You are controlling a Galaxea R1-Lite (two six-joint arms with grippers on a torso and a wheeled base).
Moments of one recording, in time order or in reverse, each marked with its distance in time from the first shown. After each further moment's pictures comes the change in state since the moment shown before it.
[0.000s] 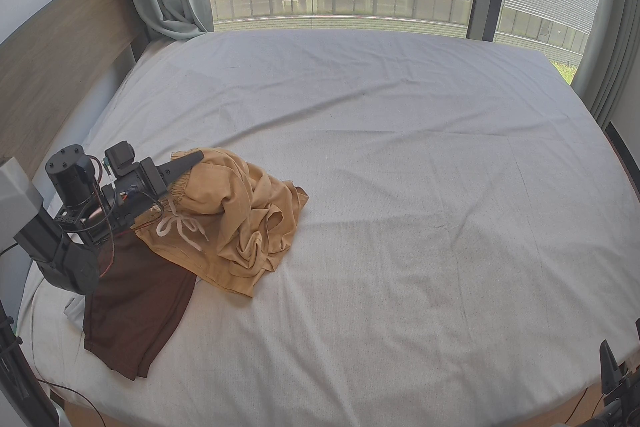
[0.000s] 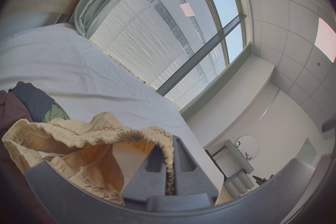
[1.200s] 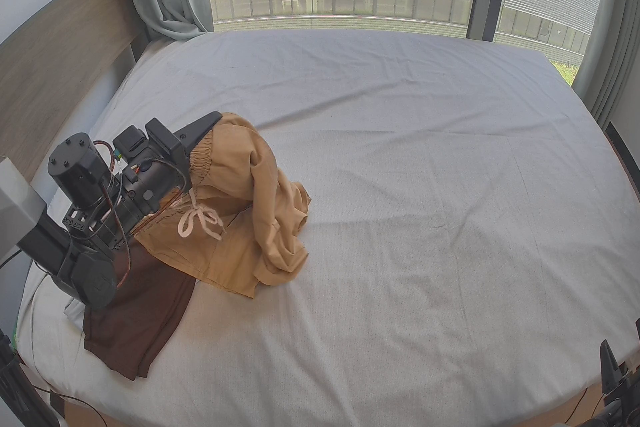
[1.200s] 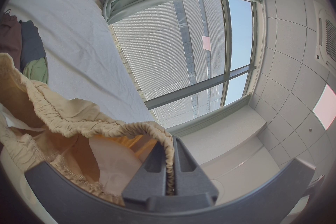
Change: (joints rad) left arm -0.218 -0.074 0.000 -0.088 0.337 -0.469; right arm -0.001 0.000 0.000 0.000 -0.001 0.003
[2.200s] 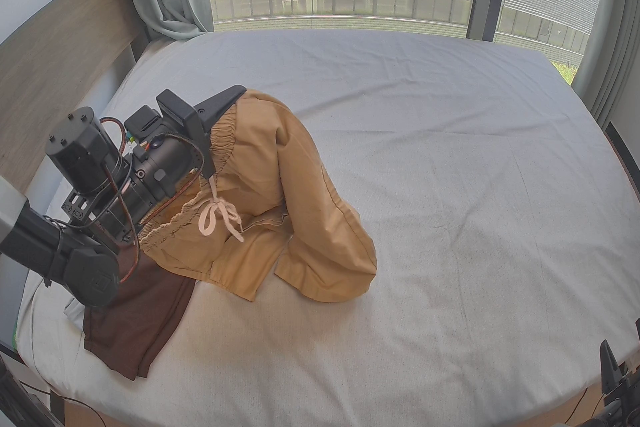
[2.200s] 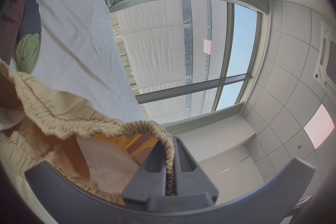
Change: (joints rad) left arm -0.140 -0.083 -0.077 0.124 0.110 -0.107; right arm 0.000 0.000 0.000 0.000 0.001 -0.001
